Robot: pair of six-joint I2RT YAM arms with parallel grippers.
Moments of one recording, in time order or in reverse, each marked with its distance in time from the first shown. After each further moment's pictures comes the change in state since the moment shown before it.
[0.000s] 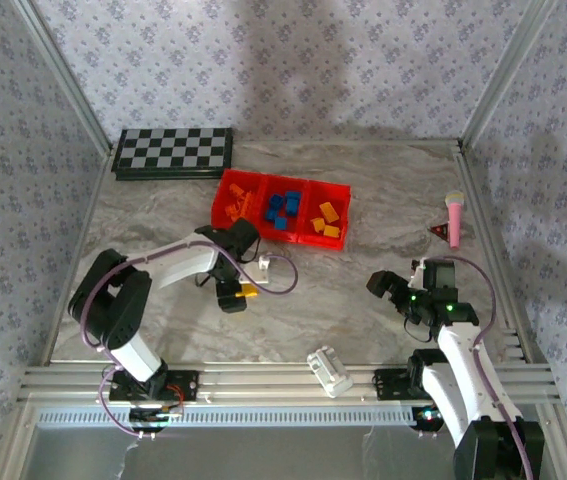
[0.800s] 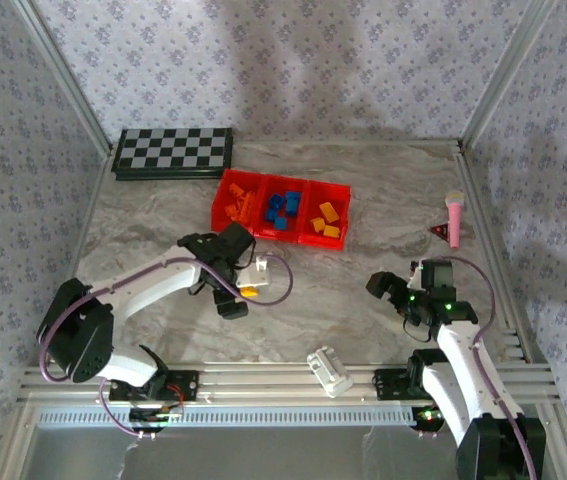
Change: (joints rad) left arm -0.050 -0.222 -0.050 -0.051 0.045 -0.101; right arm 0.018 0.018 0.002 -0.005 0.025 0.015
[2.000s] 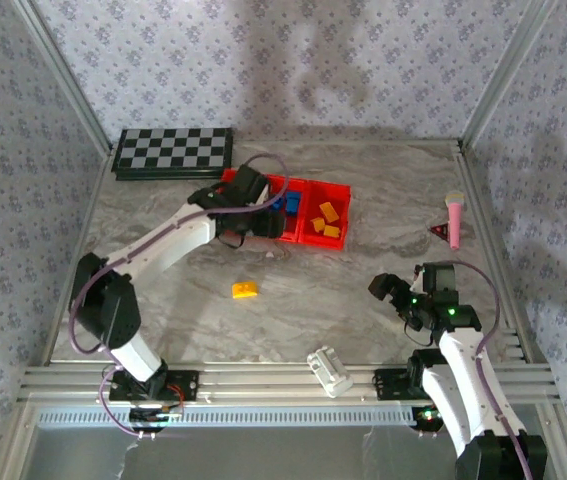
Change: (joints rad) left arm 0.048 0.188 0.392 0.124 -0.059 -1.073; right arm 0.010 -0.079 0.021 -0.113 0.028 0.075
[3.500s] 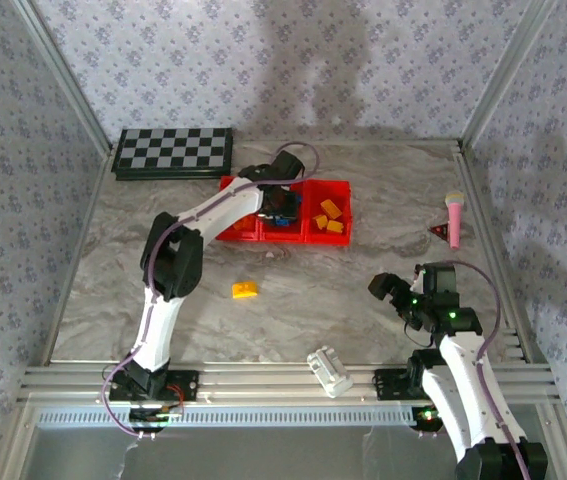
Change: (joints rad) left arm 0.008 0.564 0.541 -0.100 -0.060 -0.089; right arm 0.008 -0.025 0.000 0.000 0.000 0.001
